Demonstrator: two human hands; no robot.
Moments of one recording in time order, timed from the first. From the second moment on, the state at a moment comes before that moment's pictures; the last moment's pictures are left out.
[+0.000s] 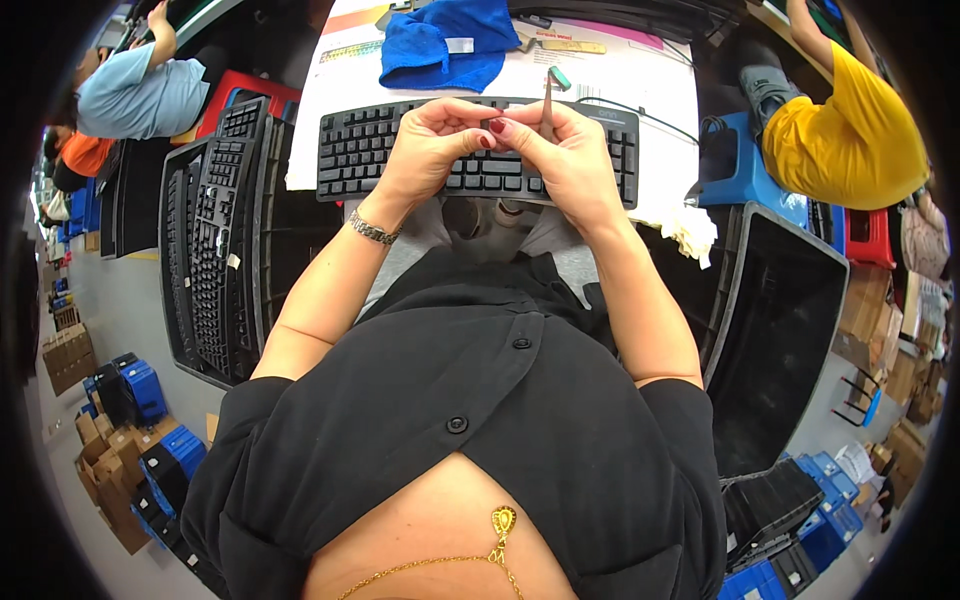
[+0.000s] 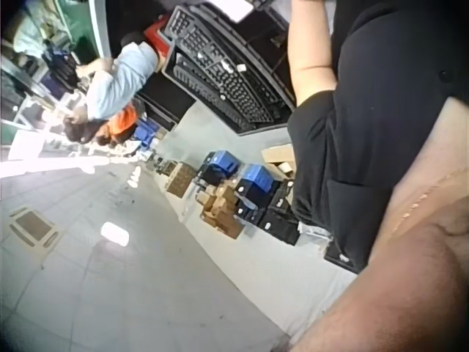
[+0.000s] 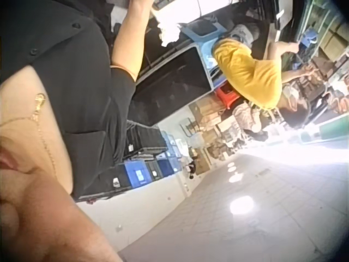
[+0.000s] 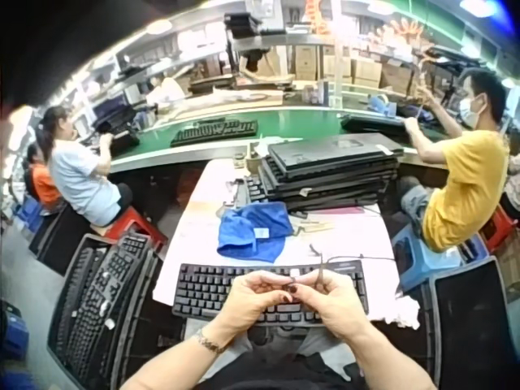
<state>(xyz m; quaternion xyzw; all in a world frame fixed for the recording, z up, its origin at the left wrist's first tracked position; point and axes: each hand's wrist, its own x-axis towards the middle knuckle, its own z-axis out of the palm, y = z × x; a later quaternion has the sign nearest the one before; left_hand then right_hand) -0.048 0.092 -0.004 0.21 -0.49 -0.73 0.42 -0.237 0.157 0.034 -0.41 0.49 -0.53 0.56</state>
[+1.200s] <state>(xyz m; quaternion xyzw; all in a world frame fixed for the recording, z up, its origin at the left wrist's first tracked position) -0.010 0.104 -0.013 0.26 -0.47 -0.71 0.46 -0.242 0.164 0.009 -0.39 0.48 -0.51 0.60</state>
